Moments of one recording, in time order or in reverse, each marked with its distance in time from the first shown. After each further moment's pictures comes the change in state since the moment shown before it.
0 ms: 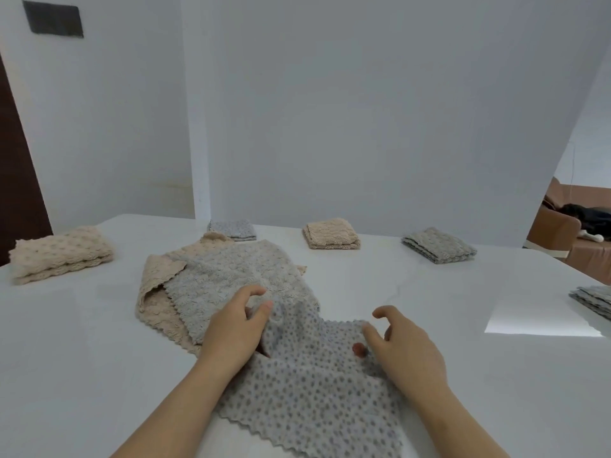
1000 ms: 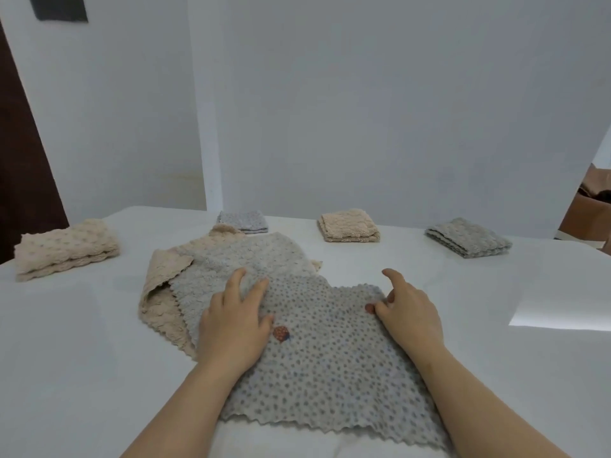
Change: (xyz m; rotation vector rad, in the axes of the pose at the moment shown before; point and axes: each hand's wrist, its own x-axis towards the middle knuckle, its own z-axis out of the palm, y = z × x) left_hand 0.031 -0.029 0.005 0.704 -0.004 0.066; right_hand 0.085 0.012 0.038 -0.105 0.071 -0.098
